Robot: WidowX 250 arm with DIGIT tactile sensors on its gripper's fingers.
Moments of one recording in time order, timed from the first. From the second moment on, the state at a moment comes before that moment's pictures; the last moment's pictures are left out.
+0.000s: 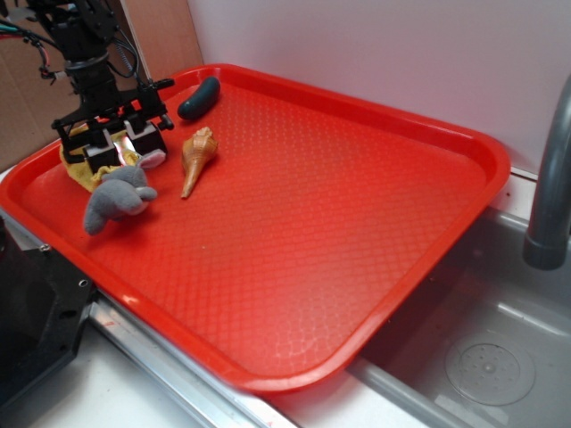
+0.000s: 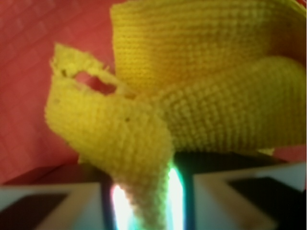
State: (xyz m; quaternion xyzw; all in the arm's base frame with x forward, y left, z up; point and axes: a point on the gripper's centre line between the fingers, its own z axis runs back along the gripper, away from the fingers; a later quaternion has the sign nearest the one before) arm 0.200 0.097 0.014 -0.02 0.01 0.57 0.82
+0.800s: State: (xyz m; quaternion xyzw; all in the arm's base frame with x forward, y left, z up) arm 0.199 0.035 0.126 -0.03 -0.03 0.01 1.00
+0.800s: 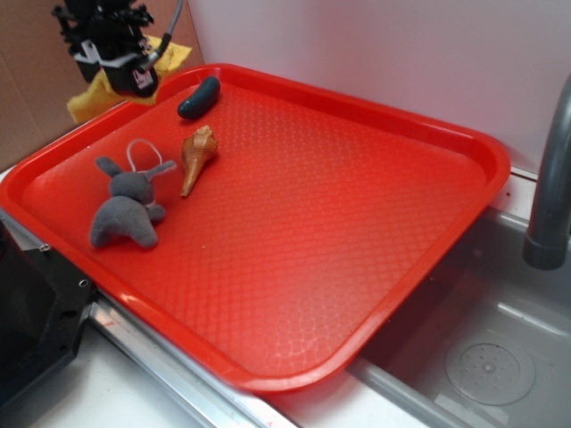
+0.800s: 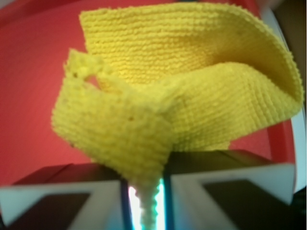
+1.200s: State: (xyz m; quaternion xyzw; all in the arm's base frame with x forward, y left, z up) arm 0.185 -0.016 0.177 -0.03 -0.01 -0.15 0.99
